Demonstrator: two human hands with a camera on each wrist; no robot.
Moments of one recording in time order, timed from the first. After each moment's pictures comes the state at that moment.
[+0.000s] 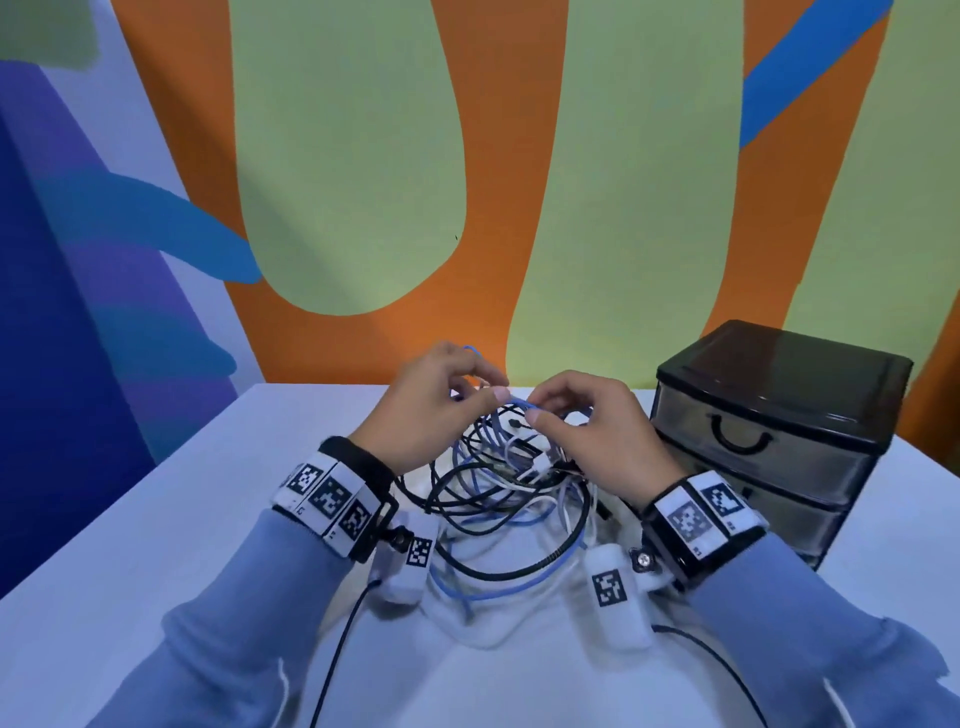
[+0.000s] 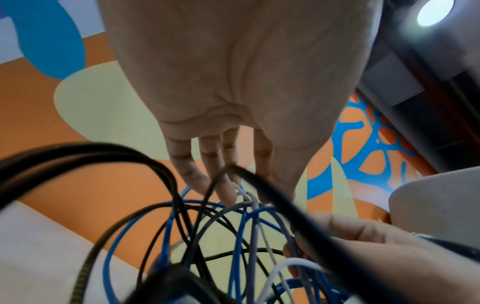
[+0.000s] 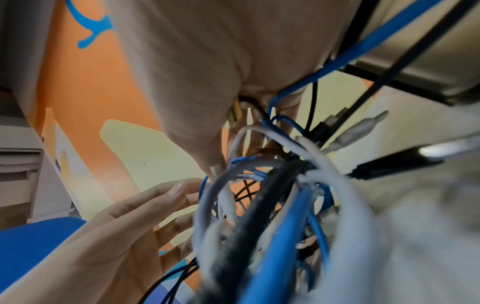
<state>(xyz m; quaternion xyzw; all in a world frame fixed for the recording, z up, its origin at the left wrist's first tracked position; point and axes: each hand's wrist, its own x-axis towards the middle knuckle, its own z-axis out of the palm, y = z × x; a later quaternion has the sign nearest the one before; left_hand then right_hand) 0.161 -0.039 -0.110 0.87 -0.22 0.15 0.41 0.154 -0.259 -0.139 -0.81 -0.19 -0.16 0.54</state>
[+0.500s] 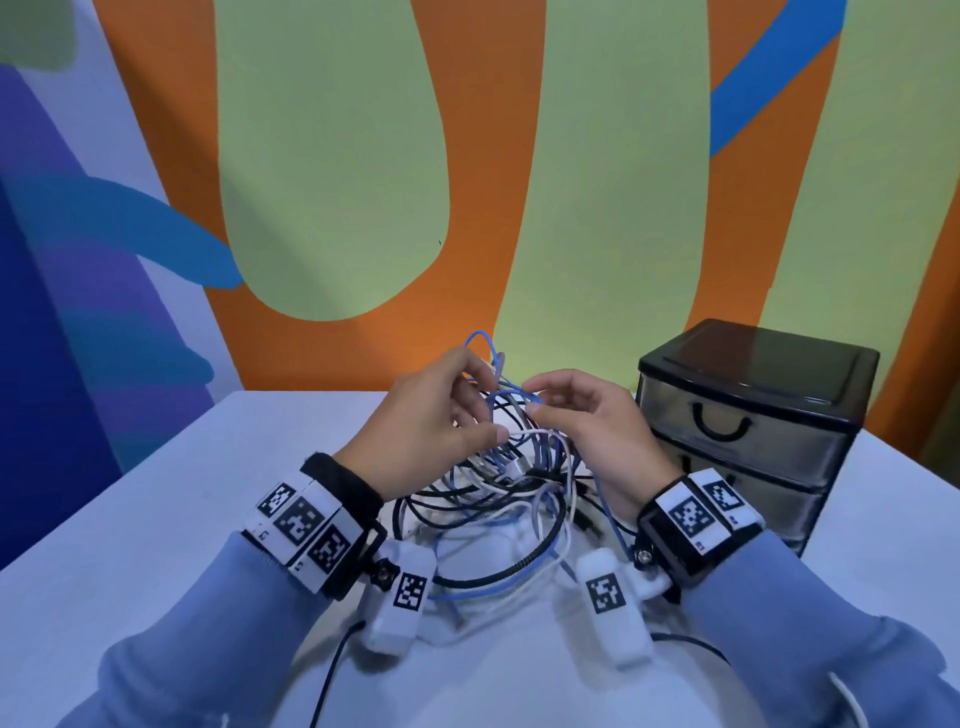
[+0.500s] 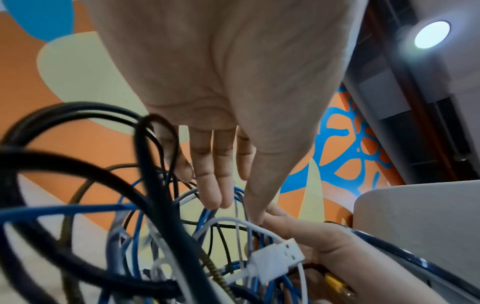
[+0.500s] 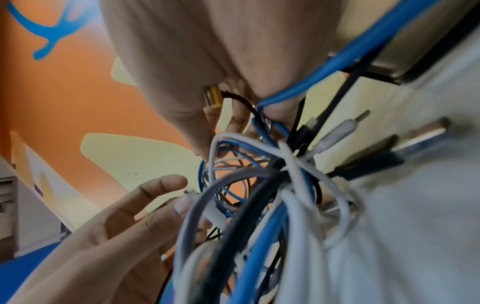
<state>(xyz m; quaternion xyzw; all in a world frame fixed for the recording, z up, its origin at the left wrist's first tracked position) 0.136 -0.049 -0.118 0.86 -0.26 0.13 0.43 0.142 -0.257 -0.145 -0.69 -0.14 -0.12 0.70</state>
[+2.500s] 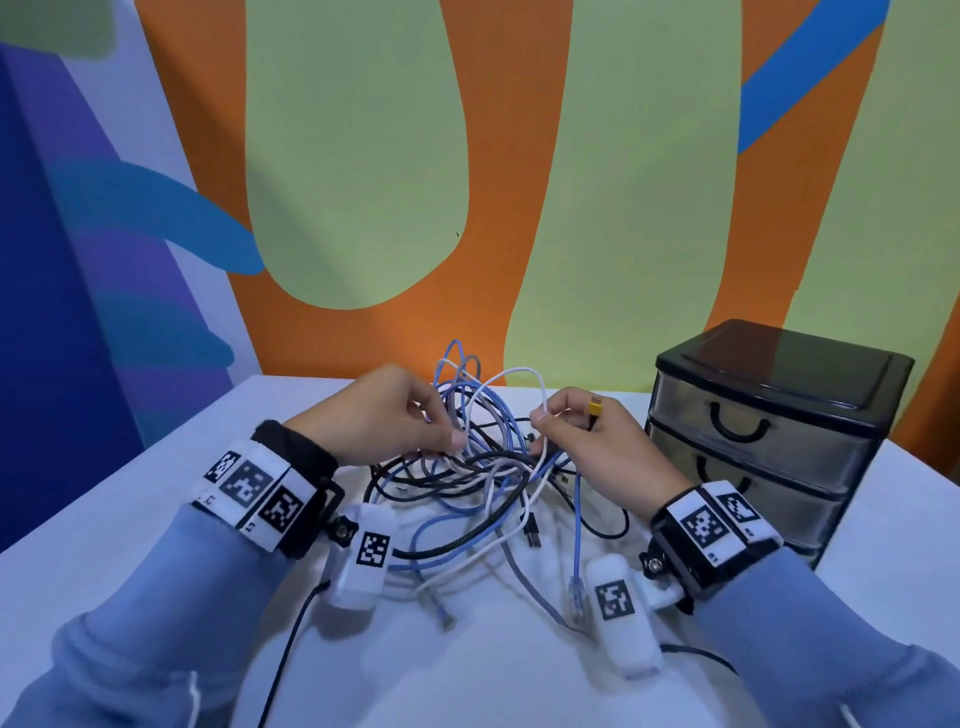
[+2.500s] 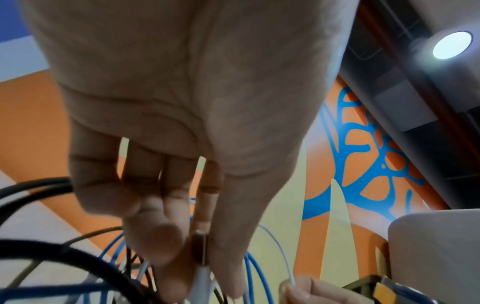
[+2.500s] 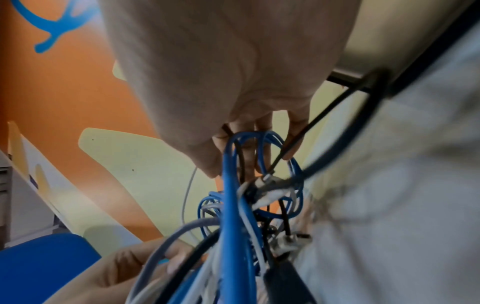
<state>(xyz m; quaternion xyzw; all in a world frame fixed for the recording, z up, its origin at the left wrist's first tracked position) 0.134 -0.010 -0.103 0.93 -0.15 0.00 0.34 0.143 -0.266 -0.154 -0.82 -0.16 -0.06 0.55</state>
